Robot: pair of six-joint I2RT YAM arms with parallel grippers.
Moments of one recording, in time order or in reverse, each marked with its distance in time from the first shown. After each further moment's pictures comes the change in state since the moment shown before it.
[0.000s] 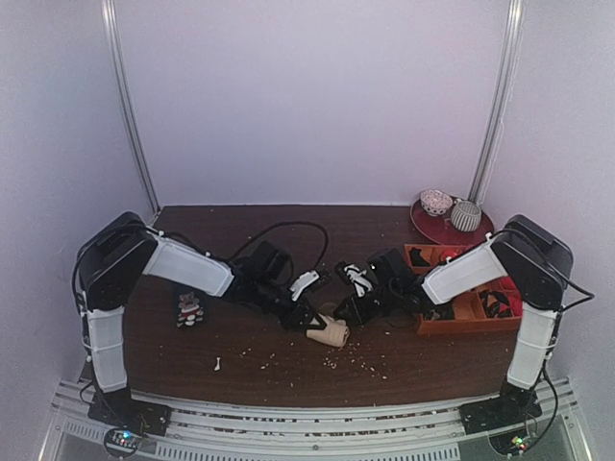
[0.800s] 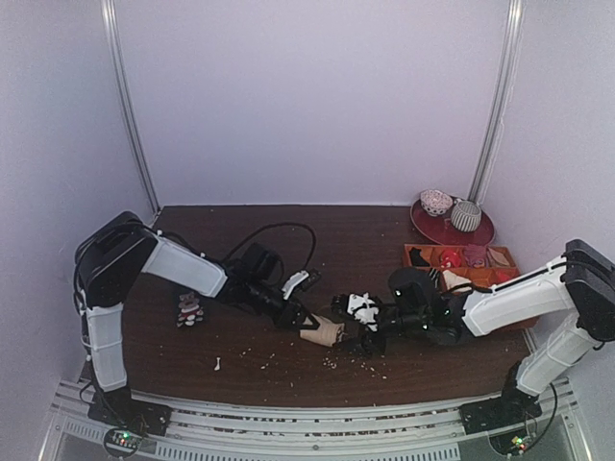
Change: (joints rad) left arm 0.047 -0.001 -0.063 0.066 0.074 -0.089; right arm 0.201 -0.386 -0.292 0.118 0.050 -0.597
